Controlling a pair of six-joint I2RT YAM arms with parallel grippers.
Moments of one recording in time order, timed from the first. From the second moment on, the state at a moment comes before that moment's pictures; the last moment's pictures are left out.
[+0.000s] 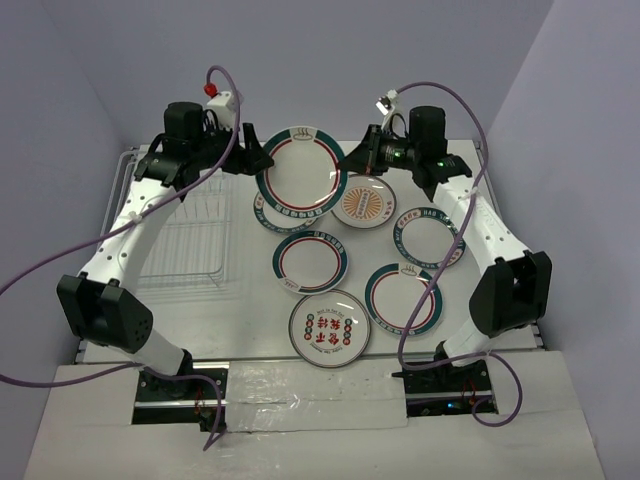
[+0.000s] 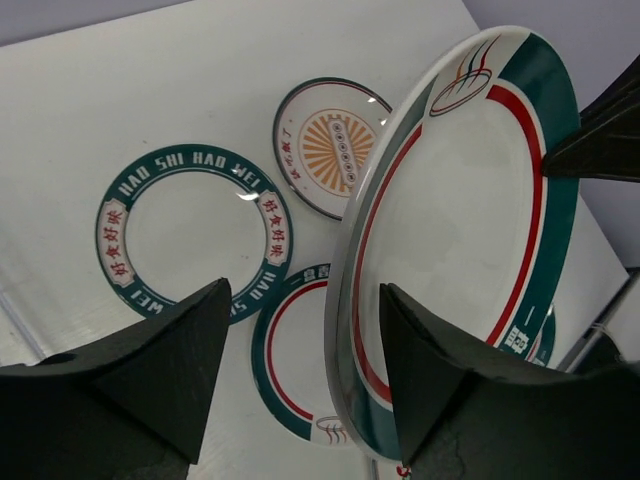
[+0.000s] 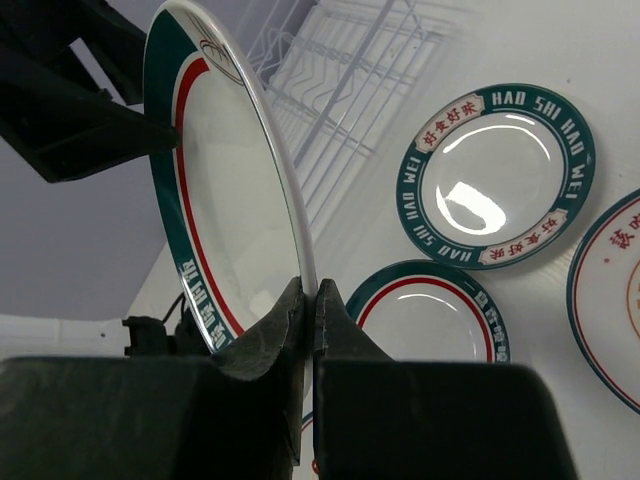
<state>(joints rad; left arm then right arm) -0.28 1.56 1.60 -0.49 0.46 -0.19 0.25 1.59 1.49 -0.27 -0.74 0.46</state>
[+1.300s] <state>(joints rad) -0.34 1.50 1.73 -0.51 -0.78 -0.01 0.12 1.52 1.44 -0.30 -0.63 0.45</state>
